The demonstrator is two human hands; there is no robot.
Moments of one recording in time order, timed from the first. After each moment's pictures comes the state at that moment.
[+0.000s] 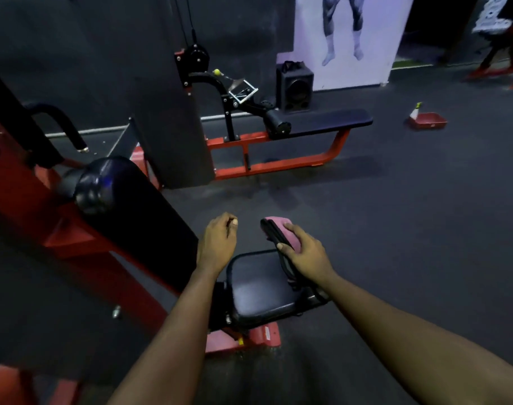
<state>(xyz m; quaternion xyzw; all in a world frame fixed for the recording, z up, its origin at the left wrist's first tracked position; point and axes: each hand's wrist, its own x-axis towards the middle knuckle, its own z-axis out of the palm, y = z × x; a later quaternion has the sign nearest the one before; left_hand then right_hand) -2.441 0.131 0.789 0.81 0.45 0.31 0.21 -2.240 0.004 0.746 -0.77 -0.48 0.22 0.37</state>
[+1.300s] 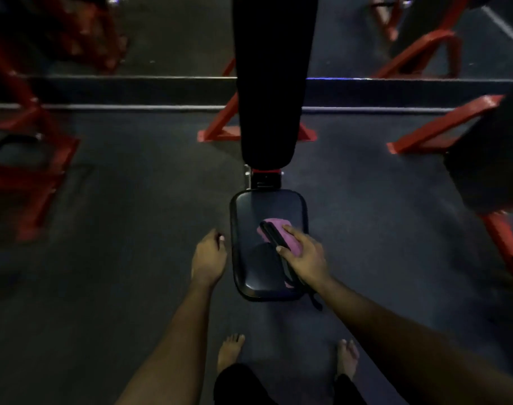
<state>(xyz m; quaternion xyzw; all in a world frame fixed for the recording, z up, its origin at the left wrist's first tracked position) -2.150 -0.022 0.626 0.04 0.92 0.37 0.11 -2.053 0.203 0.629 -0.22 -0.88 0.42 -0.06</state>
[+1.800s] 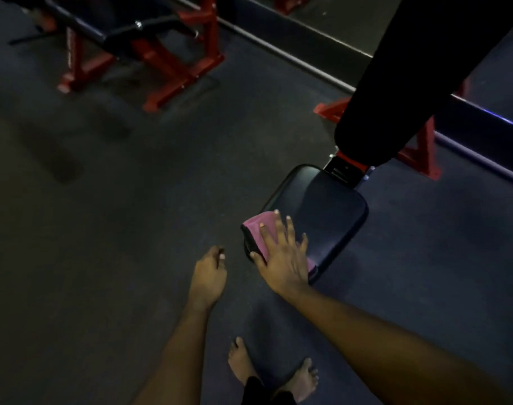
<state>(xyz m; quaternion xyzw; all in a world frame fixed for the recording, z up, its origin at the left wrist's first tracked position) -1.966 0.009 0.564 -0.30 0.86 0.42 0.05 -2.049 0.175 0.562 0.22 -0.96 0.08 -0.12</state>
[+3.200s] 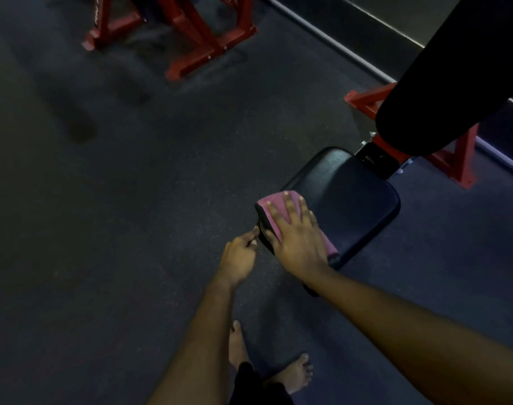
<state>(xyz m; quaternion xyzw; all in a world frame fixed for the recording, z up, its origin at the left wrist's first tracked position) -1.980 0.039 0.523 -0.31 0.79 0.52 0.12 -2.065 0.177 0.529 0.31 -0.94 0.07 -0.12</state>
